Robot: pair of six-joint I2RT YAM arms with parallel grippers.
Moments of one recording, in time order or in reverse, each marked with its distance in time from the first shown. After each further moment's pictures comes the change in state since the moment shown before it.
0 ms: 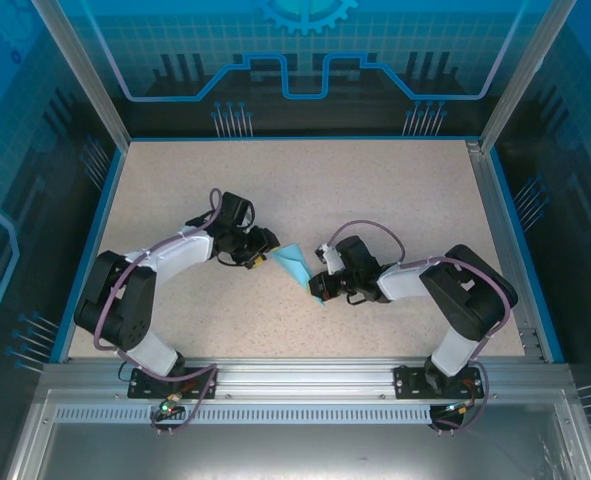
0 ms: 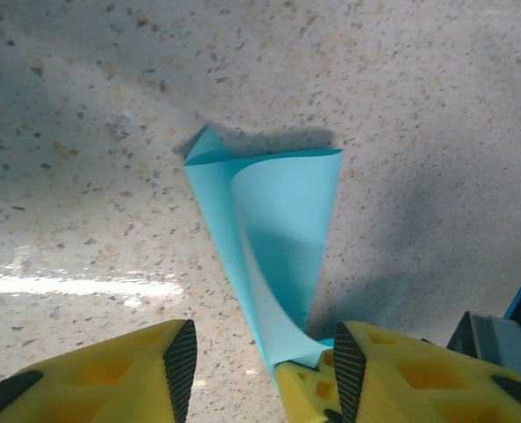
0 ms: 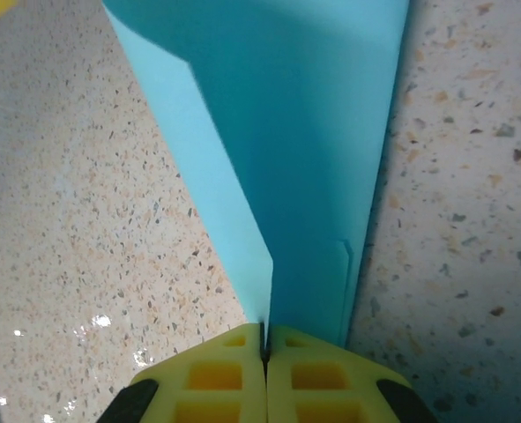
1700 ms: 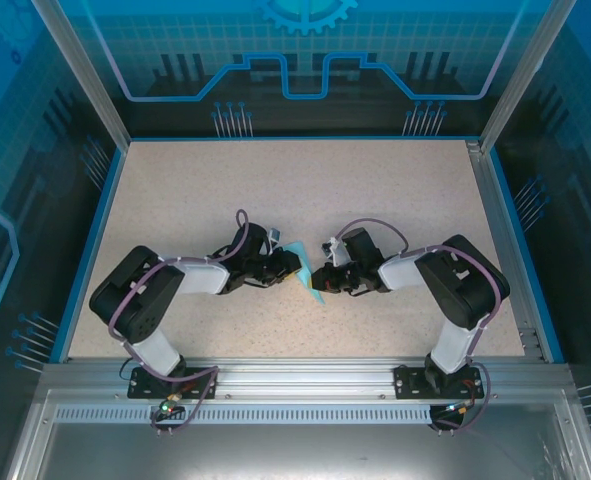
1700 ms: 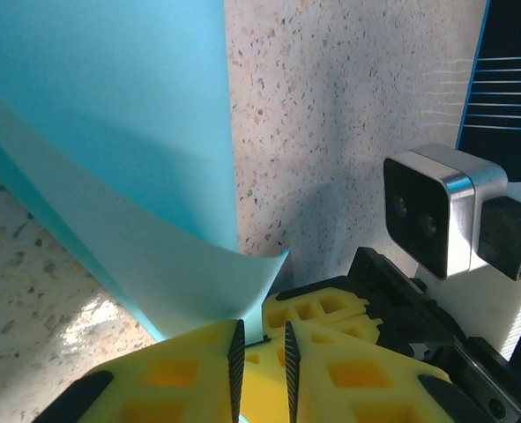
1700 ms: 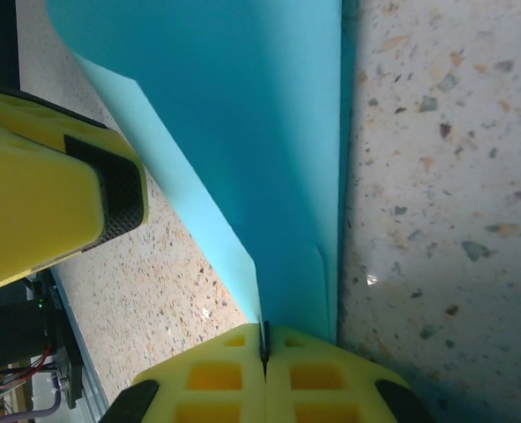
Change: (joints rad) left arm -0.165 0.088 -0.288 0.722 0.103 -0.082; right arm -0.085 0.073 0.056 -0.044 -0.178 0.198
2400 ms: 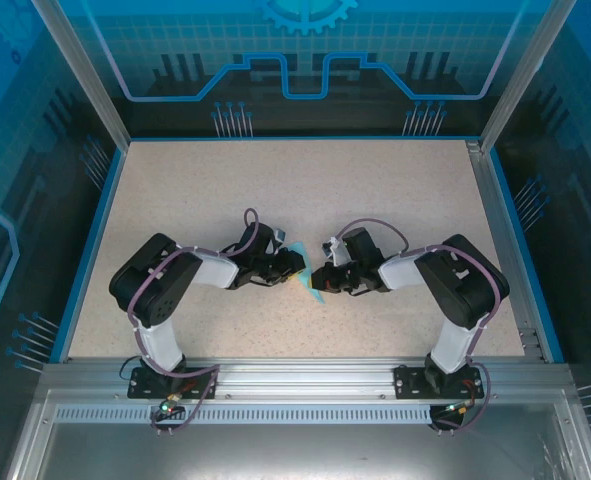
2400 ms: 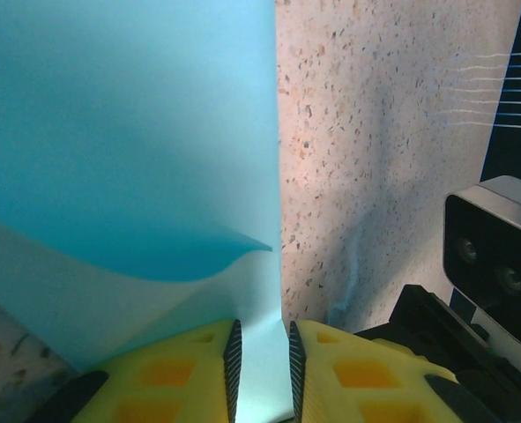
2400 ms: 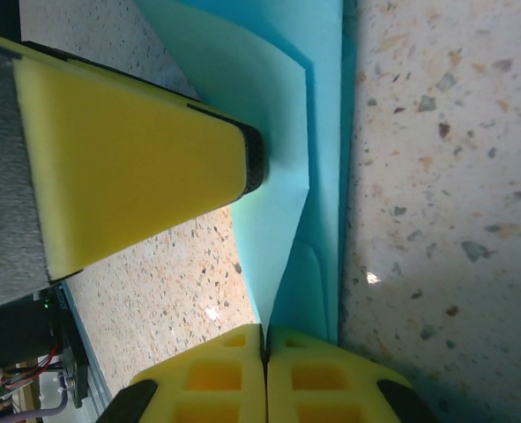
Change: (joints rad) left arm 0.000 0.132 0.060 0.034 0.003 0.032; right arm -0.002 0.002 0.001 0.001 -0.007 0.011
